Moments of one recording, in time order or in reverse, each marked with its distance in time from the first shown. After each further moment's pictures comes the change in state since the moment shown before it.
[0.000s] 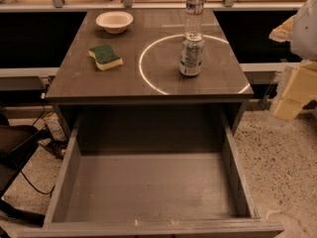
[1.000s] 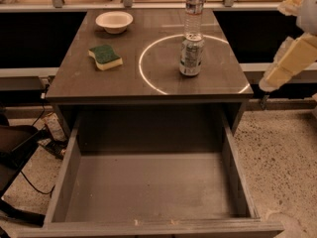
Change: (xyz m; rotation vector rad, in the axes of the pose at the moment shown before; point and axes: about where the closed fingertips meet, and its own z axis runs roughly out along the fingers) arm -0.003 -0.069 0.000 0.146 -0.186 0.081
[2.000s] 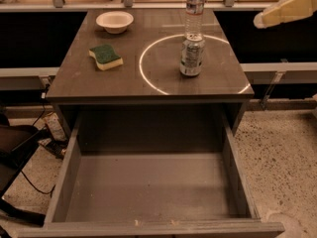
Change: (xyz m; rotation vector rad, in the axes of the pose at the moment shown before) arm -0.010 -0.141 -0.002 0.264 -0.526 0.262
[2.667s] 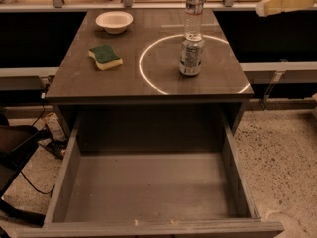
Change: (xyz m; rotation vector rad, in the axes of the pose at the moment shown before) arm -0.007 -0.016 0.004 0.024 -0.034 0.101
